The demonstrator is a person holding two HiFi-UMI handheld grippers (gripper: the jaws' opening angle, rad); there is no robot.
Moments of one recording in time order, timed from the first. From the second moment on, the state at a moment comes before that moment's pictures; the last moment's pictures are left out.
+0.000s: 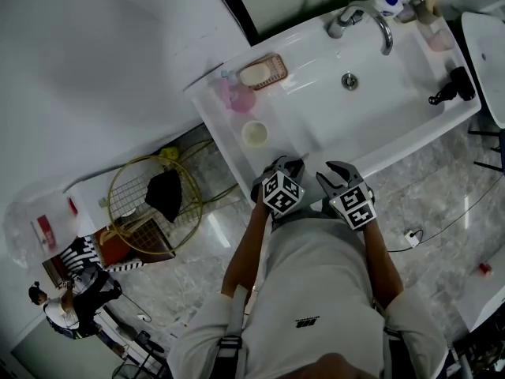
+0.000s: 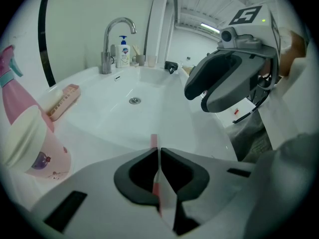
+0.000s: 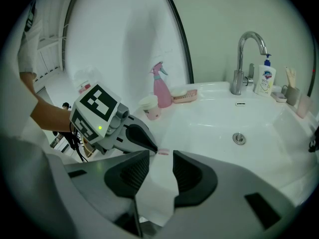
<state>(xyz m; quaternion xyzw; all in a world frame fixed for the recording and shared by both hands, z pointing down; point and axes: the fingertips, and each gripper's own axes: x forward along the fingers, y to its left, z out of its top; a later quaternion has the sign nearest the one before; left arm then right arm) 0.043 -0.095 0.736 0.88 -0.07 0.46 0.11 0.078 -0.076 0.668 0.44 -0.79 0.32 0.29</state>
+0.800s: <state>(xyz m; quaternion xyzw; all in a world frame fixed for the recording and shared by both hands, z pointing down) 0.031 -0.109 0.699 0.90 -0.12 0.41 0.09 0.070 -0.086 0.652 0.44 -0.80 0.30 0.29</state>
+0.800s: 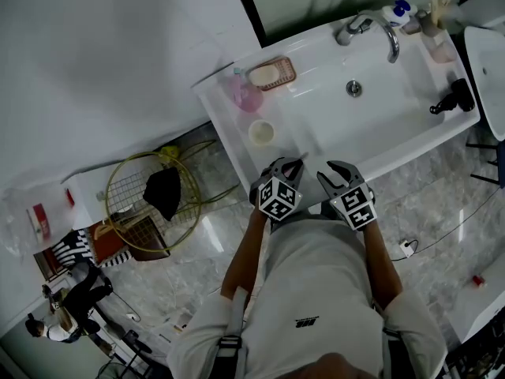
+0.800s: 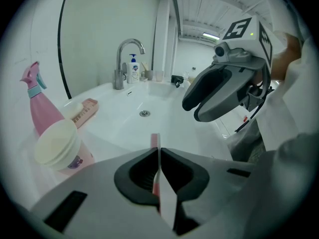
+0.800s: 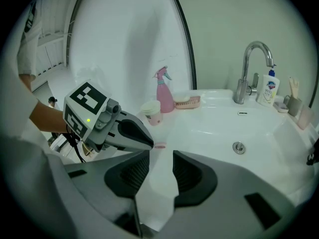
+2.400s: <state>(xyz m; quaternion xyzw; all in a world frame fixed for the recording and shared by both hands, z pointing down) -0.021 -0.183 0.566 0.93 -0.32 0.16 0.08 0.023 -0.143 0.584 0.41 -0.86 0.20 0.25</state>
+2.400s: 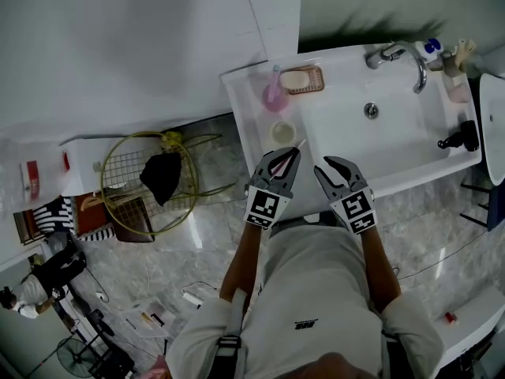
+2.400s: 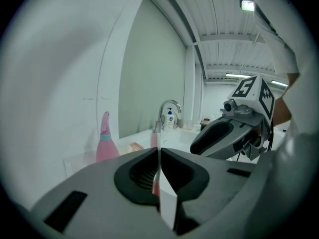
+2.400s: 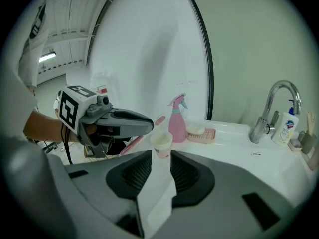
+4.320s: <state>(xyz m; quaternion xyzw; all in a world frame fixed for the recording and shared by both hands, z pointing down) -0.041 -0.274 0.512 0.90 -0.41 -0.09 0.10 0.002 -0.199 0.588 0.39 -0.88 0.19 0.21</state>
